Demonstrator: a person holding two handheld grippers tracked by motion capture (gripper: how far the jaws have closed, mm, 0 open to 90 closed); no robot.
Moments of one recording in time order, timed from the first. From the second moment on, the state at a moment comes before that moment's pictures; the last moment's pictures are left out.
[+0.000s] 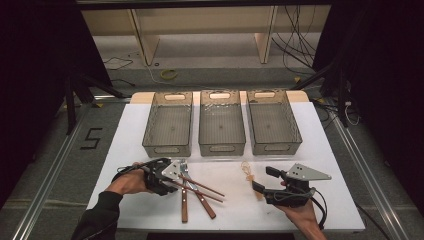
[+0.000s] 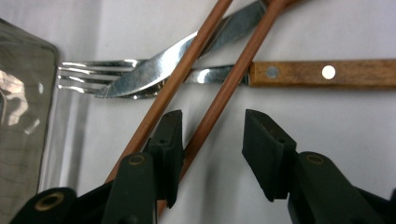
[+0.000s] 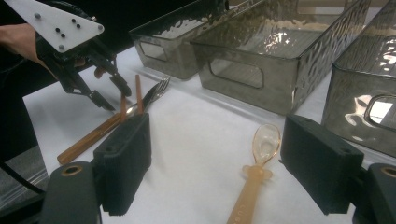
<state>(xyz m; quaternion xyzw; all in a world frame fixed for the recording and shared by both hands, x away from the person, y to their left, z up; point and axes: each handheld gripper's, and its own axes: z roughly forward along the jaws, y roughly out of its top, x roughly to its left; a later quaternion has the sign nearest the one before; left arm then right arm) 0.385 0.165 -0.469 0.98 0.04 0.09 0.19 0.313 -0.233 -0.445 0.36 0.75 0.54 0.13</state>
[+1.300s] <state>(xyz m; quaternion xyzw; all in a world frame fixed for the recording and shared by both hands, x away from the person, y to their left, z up) 0.380 0.165 -0.470 0.98 0.01 0.08 0.18 0.313 -0.229 -0.446 0.35 0.77 0.52 0.13</state>
